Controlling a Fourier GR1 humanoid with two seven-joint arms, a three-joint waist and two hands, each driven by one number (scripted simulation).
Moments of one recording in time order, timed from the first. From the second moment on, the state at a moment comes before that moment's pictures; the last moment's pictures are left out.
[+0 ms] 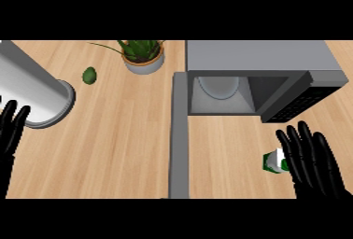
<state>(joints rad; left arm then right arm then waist) 0.14 0.13 0.18 -2.13 0.32 -0.16 0.07 0.30 -0.01 0.29 -2.27 -0.02 0.02 0.00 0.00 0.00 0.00</state>
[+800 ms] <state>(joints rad) 0.27 0.12 0.26 -2.18 0.39 -0.28 0.04 0.25 -0.02 0.09 -2.00 -0.04 -0.02 -0.14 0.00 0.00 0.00</state>
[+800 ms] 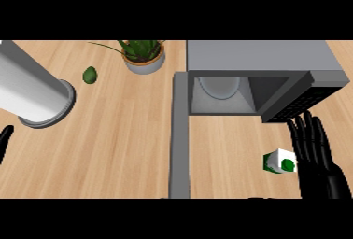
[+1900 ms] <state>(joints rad) 0.38 0.05 0.33 -2.23 0.42 -0.41 0.02 0.26 -0.10 -0.15 -1.51 -0.09 0.13 -0.51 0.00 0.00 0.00</state>
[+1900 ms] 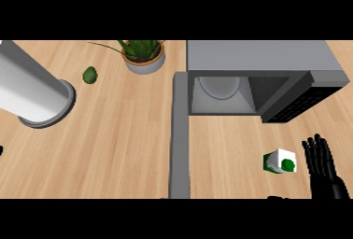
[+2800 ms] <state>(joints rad) 0.33 0.03 0.38 -2.20 0.43 -0.45 0.05 0.02 -0.15 -0.24 -1.04 -0.01 0.07 -0.75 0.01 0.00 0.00</state>
